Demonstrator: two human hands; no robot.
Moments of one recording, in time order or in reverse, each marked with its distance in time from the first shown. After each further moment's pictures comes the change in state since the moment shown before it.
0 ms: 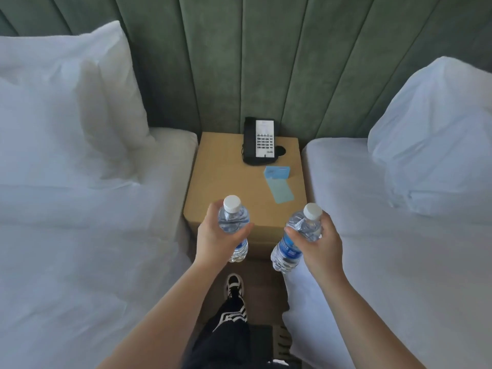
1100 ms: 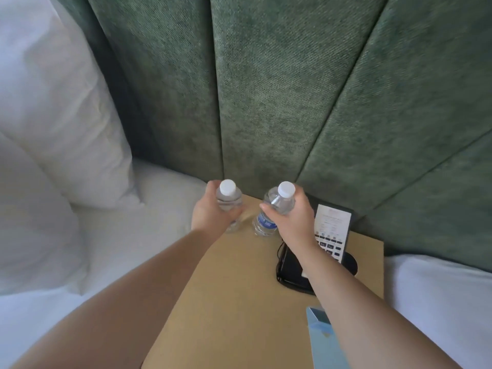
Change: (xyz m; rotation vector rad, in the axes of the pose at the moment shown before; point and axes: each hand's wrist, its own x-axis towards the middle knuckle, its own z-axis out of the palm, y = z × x) left_hand 0.539 -0.136 0.038 0.182 0.161 -0.273; right_hand 0.507 0.032 0.347 -0.045 -0.348 -0.124
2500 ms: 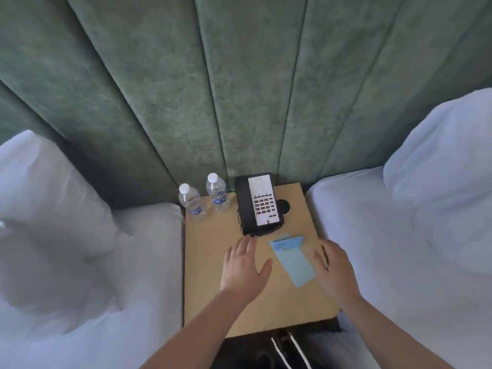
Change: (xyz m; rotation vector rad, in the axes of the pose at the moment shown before) left_hand -0.267 0.082 -0.023 0.664 -0.513 0.513; right_hand -0.301 -0.045 -0.181 -0.391 0.231 0.302
